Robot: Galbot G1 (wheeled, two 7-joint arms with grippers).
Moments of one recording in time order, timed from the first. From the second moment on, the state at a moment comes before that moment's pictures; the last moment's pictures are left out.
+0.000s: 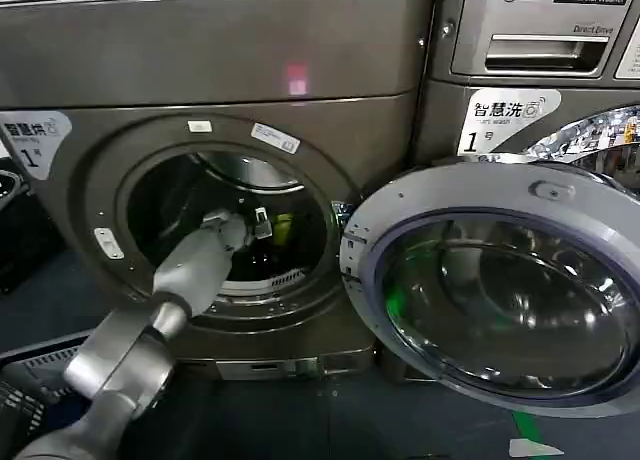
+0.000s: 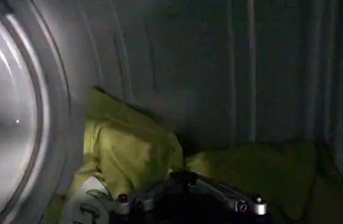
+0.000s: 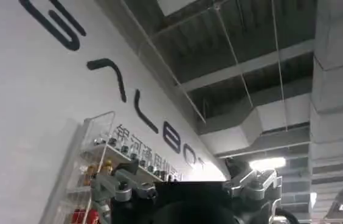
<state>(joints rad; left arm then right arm) -0.07 -1.39 0.18 -0.35 0.55 0.08 0.77 -1.75 0.84 2.51 1.78 0.82 -0.24 -0.14</state>
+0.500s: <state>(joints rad) 0.12 -1.34 -0.04 -0.57 0.23 0.07 0.51 -1.74 0.85 2.49 1.79 0.83 -0.23 -0.14</state>
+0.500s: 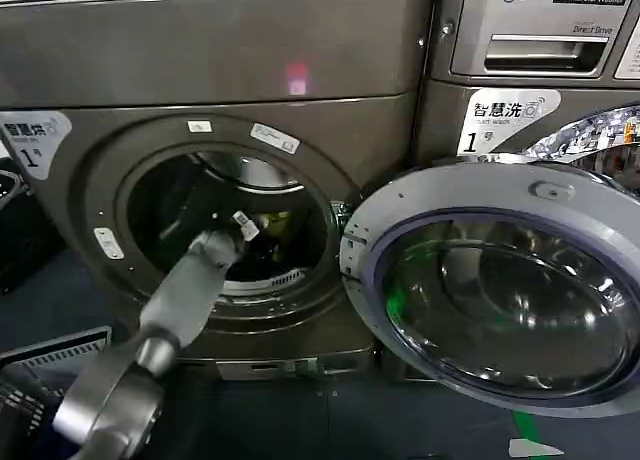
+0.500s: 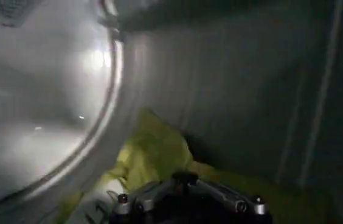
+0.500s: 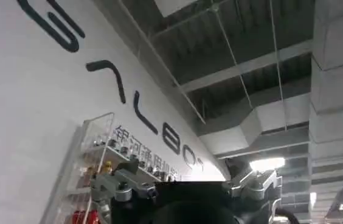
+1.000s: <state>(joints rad) 0.32 -1.36 -0.24 -1.01 -0.07 -0.04 0.14 -1.73 0.85 2.50 1.78 0.82 -0.20 -0.12</state>
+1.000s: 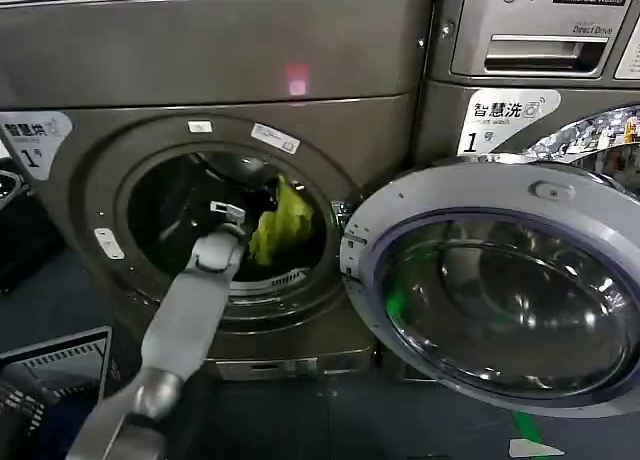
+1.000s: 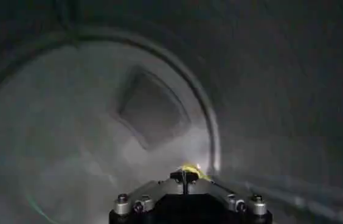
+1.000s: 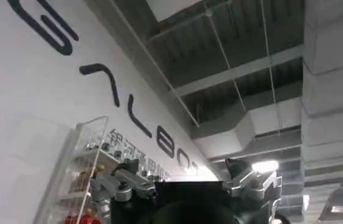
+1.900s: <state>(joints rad) 0.56 -1.41 -0.32 -1.33 -0.03 -0.01 -0.14 -1.79 0.84 2.59 1.77 0.83 -0.19 -0.11</state>
